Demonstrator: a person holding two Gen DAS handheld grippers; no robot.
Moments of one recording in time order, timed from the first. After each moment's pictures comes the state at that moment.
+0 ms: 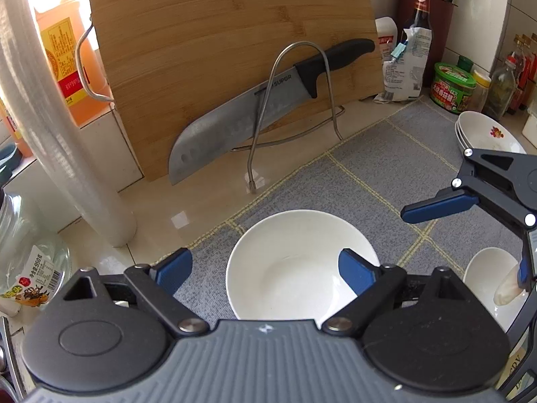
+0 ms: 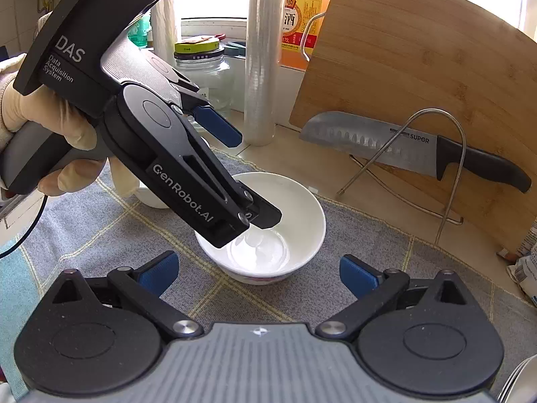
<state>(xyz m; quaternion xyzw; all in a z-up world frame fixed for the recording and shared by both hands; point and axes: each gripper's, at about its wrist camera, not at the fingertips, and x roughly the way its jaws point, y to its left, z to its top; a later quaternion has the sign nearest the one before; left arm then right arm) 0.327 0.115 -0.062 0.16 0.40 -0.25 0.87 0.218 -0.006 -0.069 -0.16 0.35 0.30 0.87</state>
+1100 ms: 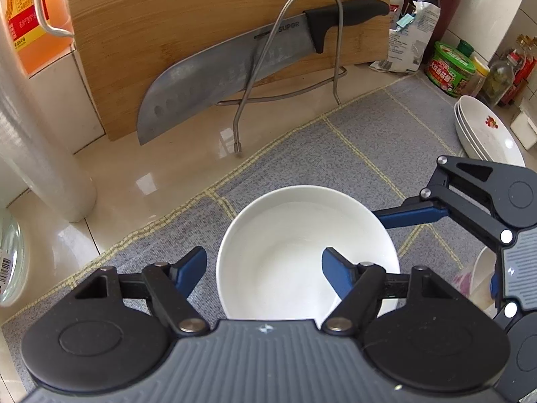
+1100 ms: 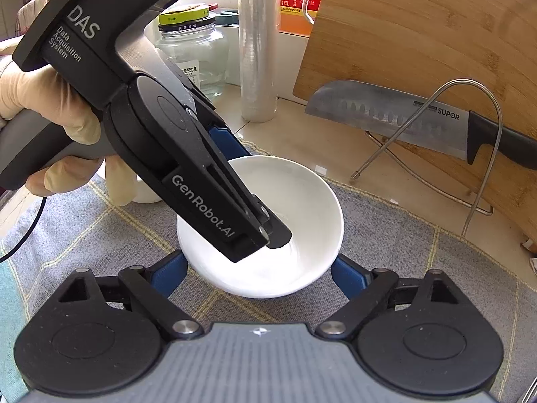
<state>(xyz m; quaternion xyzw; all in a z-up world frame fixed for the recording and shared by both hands) 0.368 0.119 -0.090 0.13 0.48 -0.30 0.81 0.253 0.015 -0.092 -0.16 0.40 0.30 0.85</state>
